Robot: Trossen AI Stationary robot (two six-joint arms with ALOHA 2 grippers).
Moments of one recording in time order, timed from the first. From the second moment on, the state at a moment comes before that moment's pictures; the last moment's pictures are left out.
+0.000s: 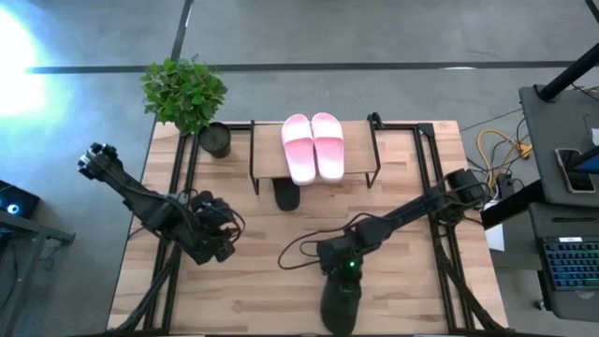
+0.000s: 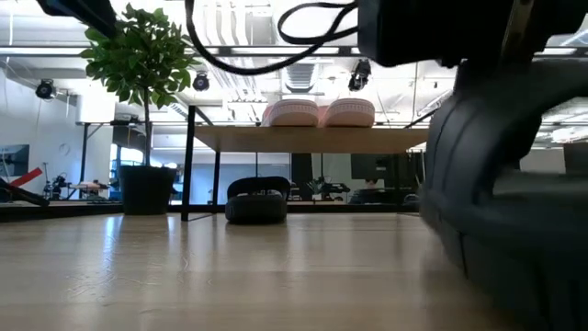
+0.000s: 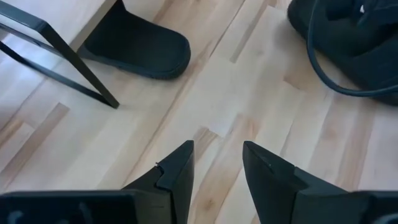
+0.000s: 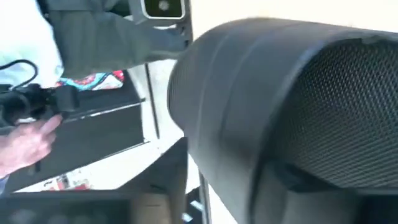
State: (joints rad) left arm -0.63 1.18 1.17 -1.13 -0.56 -1.04; right arm 0.37 1.86 1.18 -0.35 -0.75 0.71
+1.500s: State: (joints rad) left arm -0.77 1.16 1.16 -1.19 -0.60 -1.09; right arm 0.52 1.70 1.11 -0.47 0.46 2.01
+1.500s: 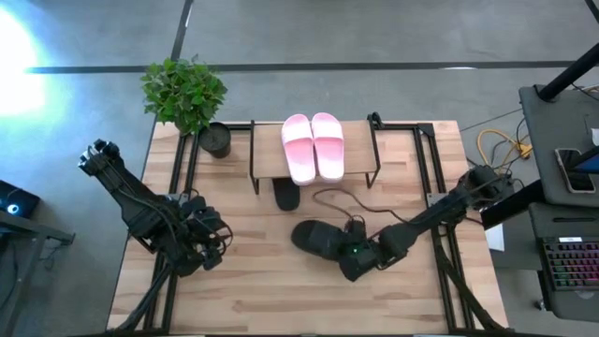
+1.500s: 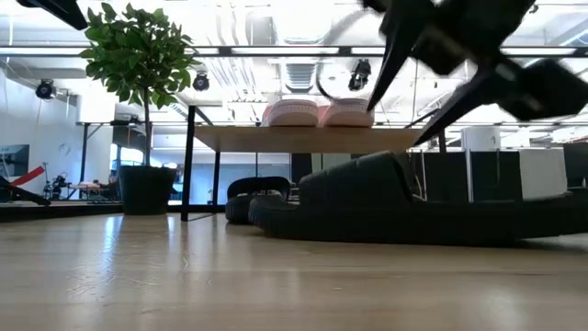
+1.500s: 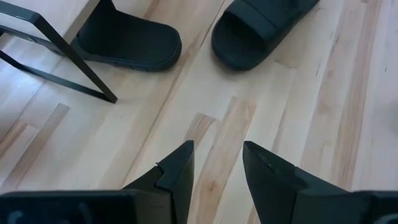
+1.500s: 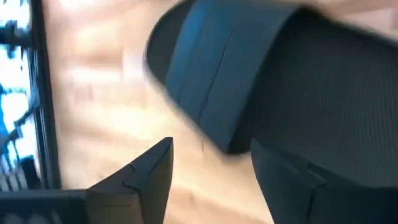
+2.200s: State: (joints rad) left arm -0.77 1.16 1.16 -1.19 -0.64 -1.10; right arm 0.55 1.79 1.36 -0.89 0.50 0.07
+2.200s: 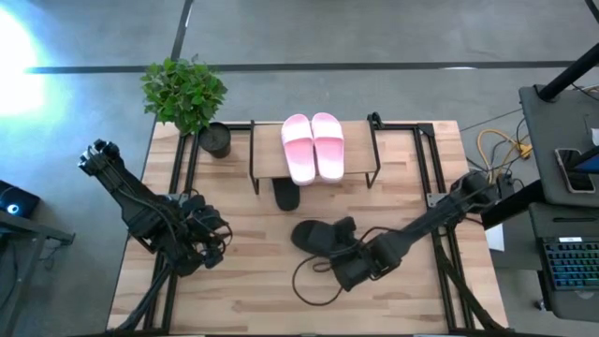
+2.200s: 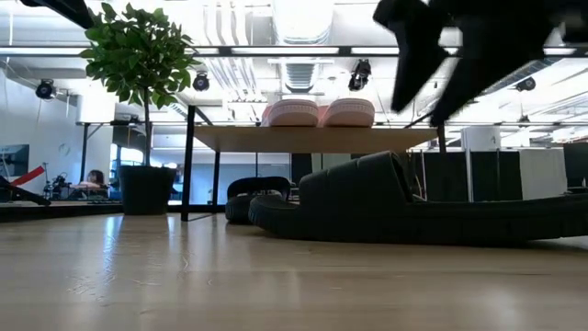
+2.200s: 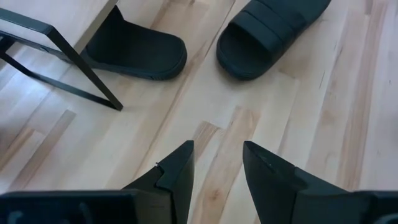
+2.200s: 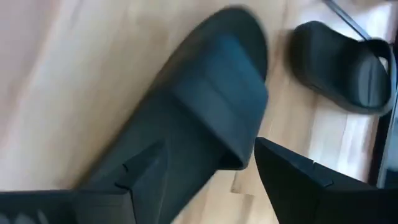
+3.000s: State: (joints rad) left arm -0.77 1.16 1.15 -1.22 -0.65 -1.20; right arm 0.54 1.82 1.21 -0.66 0.69 -0.17
